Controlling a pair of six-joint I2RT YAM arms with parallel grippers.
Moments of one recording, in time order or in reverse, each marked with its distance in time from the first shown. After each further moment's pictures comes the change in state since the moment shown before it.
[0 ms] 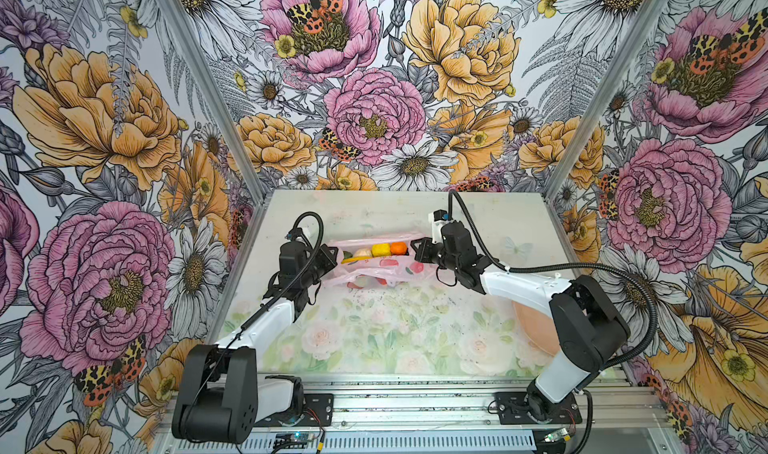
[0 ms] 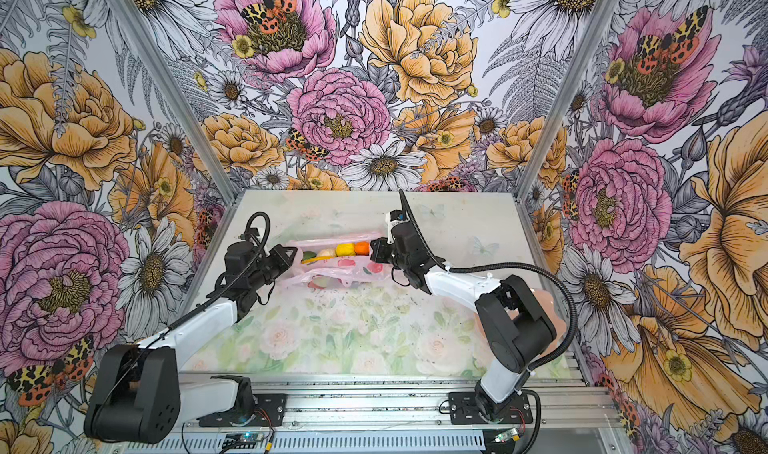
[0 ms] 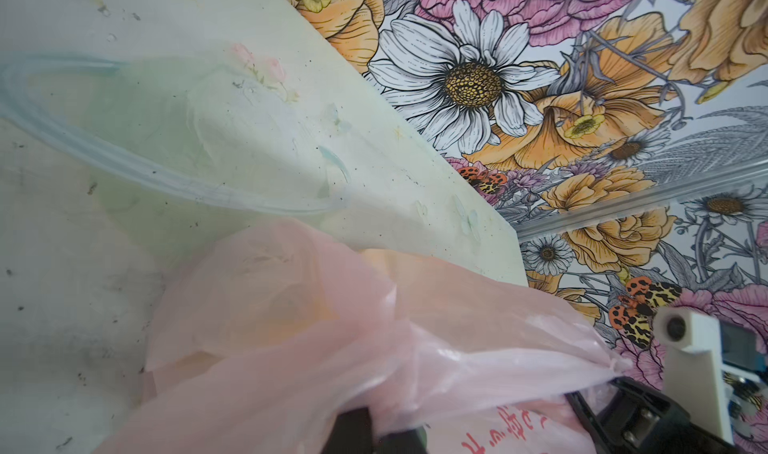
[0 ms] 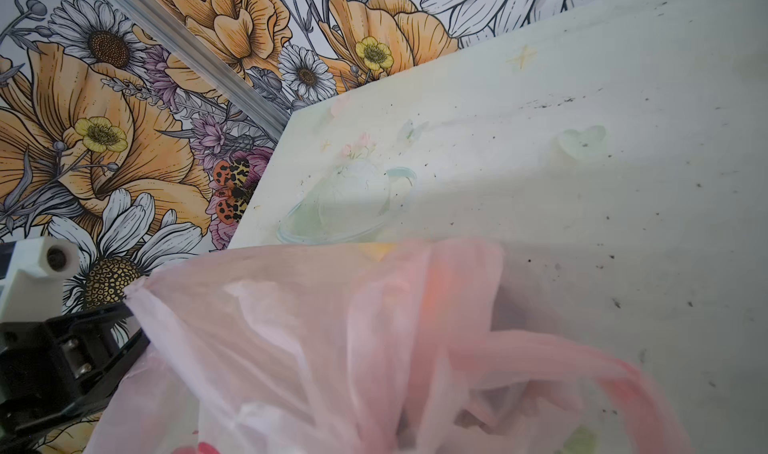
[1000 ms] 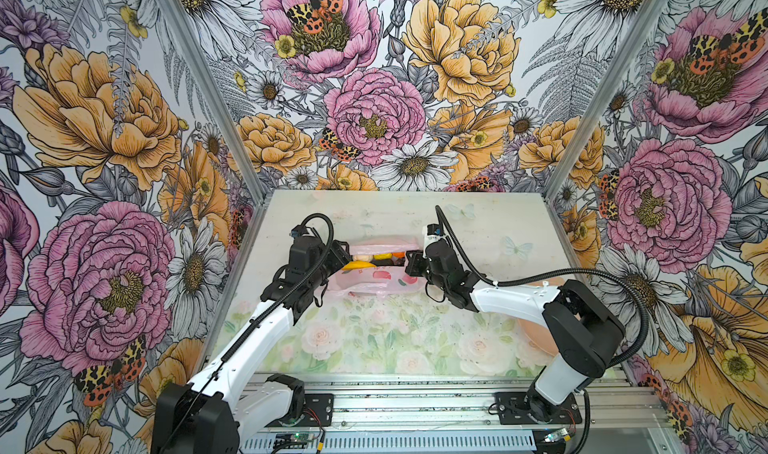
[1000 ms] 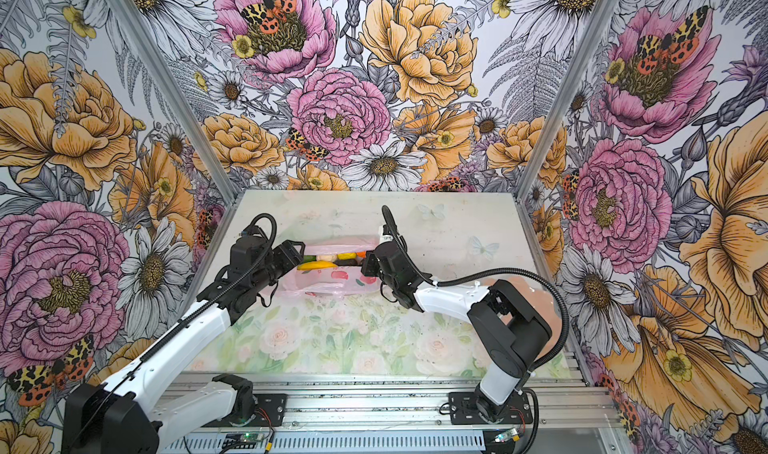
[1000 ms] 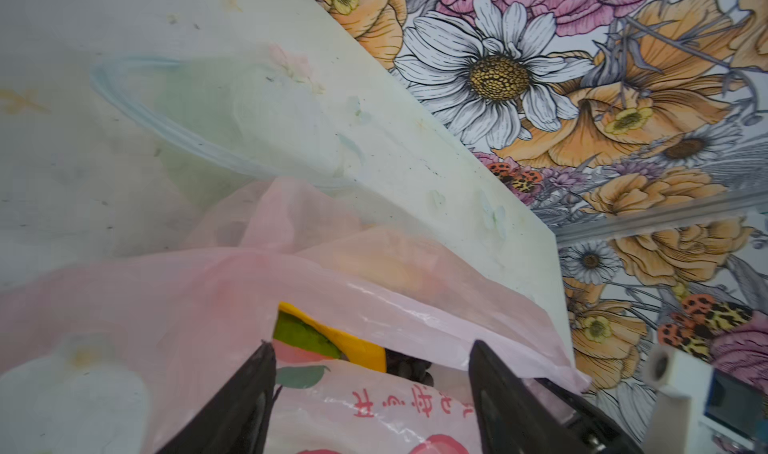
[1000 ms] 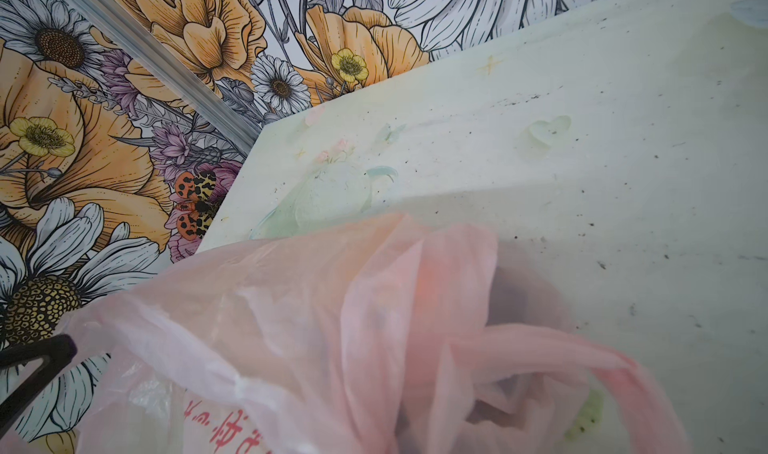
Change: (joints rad) left arm -0.203 -0.199 0.120 -0.375 -0.208 -0.046; right arm 0.165 -0.002 -0.058 0.061 0.298 0.029
